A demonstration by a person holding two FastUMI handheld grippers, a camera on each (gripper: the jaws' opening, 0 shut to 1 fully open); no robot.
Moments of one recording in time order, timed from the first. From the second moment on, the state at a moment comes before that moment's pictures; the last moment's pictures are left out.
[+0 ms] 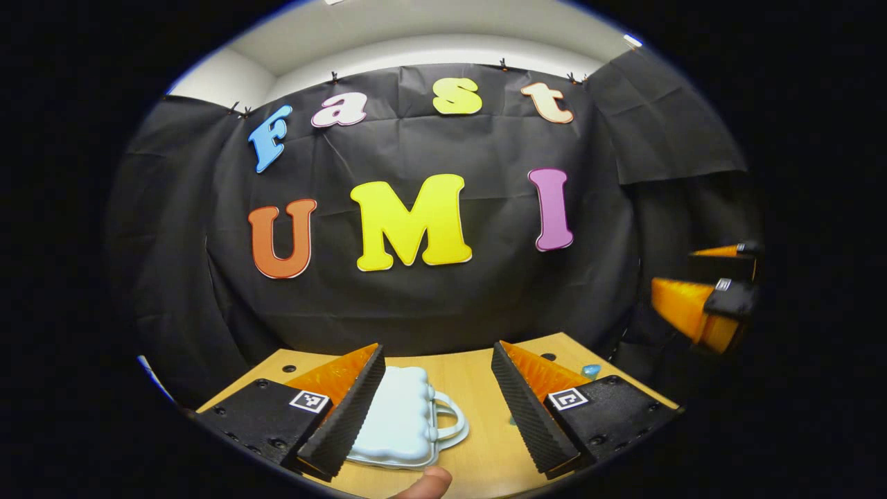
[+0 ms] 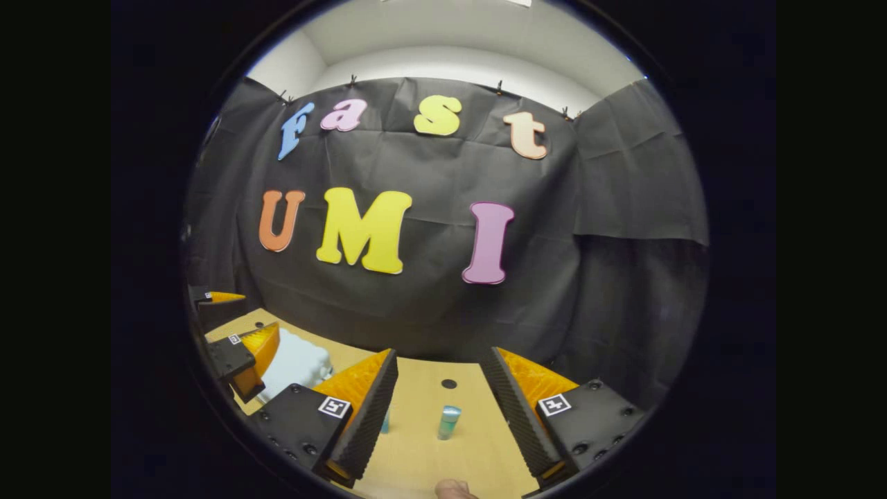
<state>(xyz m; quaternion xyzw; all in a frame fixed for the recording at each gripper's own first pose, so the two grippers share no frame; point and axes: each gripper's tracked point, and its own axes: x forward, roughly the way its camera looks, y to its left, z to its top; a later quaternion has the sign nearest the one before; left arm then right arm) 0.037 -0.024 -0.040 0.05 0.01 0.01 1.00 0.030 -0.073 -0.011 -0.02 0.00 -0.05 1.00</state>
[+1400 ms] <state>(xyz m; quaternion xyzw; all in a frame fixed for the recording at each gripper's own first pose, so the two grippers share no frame) 0.145 -0.022 -0.277 0.63 0.16 0.03 0.76 0.108 -0.210 -0.118 -0.01 0.08 -0.06 0.99</state>
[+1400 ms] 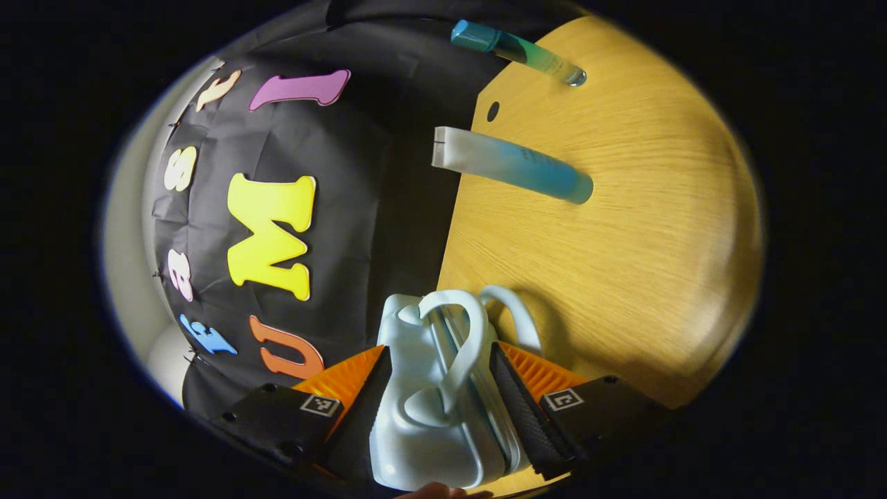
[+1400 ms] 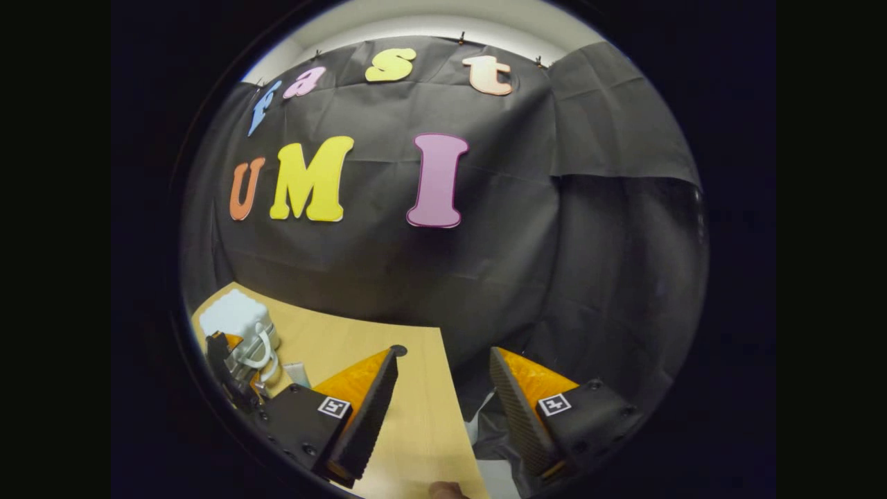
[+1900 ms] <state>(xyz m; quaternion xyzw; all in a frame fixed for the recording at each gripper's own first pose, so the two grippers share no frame) 0.147 -0.024 -0.288 0.65 0.20 0.01 0.74 0.080 -0.194 -0.120 -0.03 0.09 -0.06 0.99</state>
